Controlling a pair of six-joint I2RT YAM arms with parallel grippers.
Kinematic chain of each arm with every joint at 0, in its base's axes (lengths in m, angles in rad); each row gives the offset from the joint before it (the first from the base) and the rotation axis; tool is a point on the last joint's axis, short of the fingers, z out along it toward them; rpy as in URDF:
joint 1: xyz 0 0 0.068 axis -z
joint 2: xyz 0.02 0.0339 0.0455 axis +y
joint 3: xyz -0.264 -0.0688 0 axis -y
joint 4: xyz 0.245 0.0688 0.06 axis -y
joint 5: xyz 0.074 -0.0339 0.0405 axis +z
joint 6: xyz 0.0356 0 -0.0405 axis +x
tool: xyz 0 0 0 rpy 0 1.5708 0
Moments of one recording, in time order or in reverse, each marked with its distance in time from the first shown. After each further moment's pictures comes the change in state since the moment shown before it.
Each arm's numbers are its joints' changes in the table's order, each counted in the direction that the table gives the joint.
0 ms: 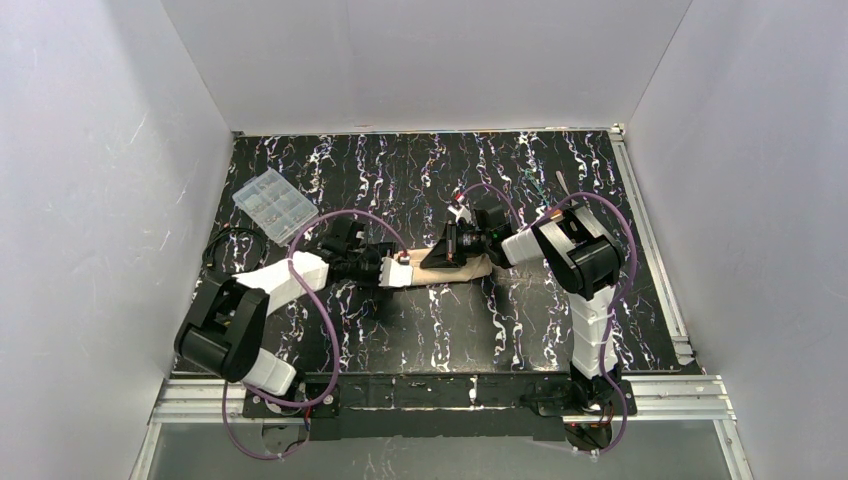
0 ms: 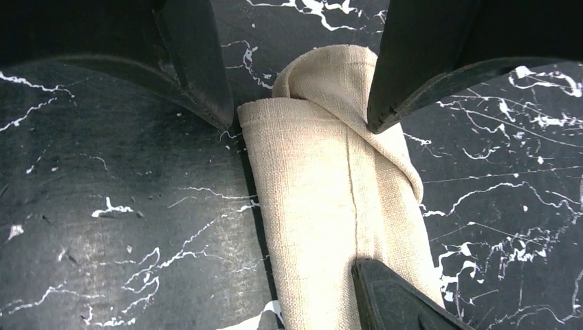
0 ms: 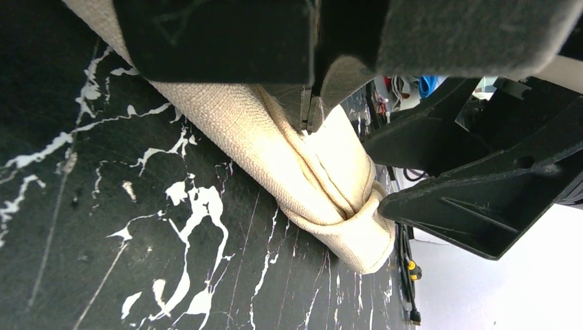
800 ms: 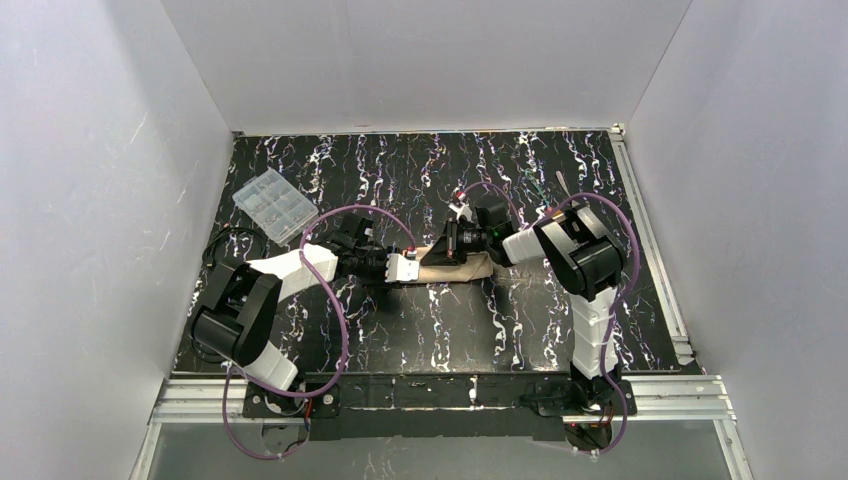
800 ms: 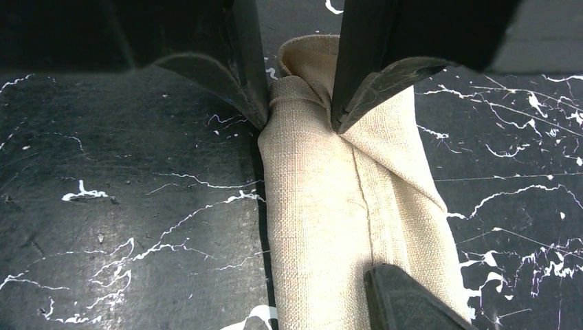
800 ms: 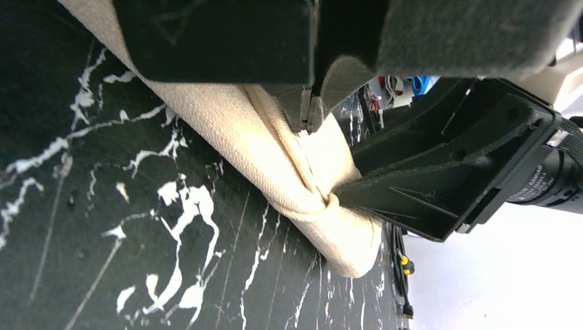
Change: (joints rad) left arm 0.018 0.107 0.071 -0.018 0.044 -0.069; right arm 0.003 -0.016 -0.009 0.012 -0.001 0.028
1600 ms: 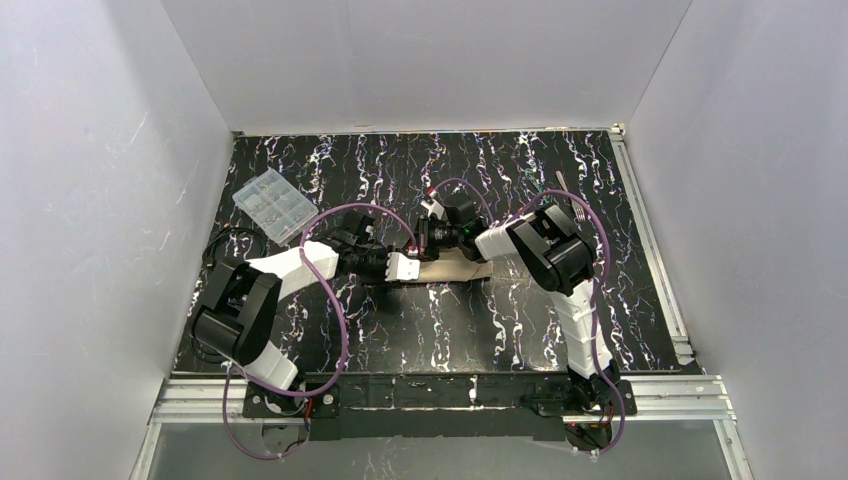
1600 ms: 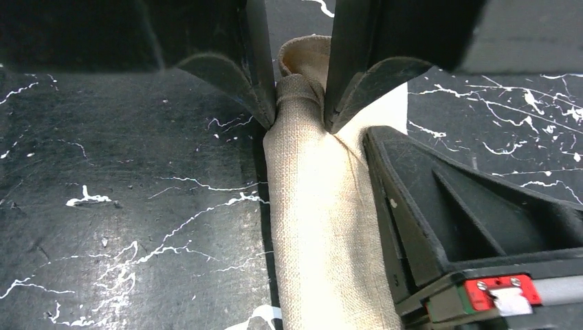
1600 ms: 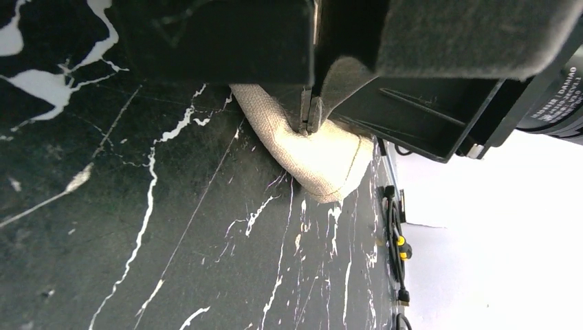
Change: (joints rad) left arm 0.001 0.004 0.022 -0.037 0.003 0.020; right arm -0.117 0.153 0.226 -0.010 -0.074 0.069
